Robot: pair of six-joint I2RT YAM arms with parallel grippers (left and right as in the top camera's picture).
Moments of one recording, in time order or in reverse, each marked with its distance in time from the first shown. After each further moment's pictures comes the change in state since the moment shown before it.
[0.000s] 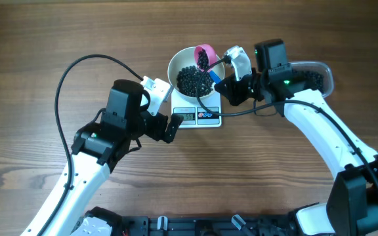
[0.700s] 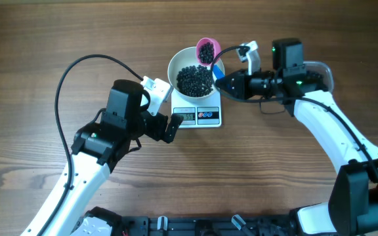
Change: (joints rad) left arm 0.000 0.000 0.000 0.000 0.000 0.000; right arm -0.092 0.000 -0.061 0.147 -0.285 0.188
